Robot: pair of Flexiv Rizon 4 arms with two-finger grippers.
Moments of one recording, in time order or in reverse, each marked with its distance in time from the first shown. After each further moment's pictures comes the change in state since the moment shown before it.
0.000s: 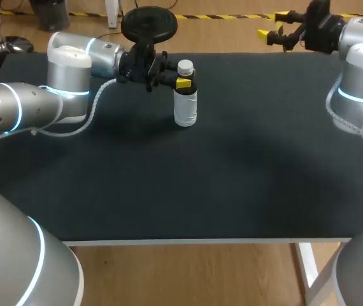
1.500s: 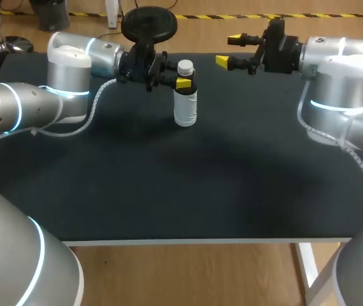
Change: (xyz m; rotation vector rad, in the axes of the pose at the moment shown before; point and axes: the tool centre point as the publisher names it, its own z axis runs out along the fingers) left arm 0.000 0.000 0.000 0.000 0.000 0.000; right arm 0.110 -0.015 0.059 -0.029 0.232 0.020
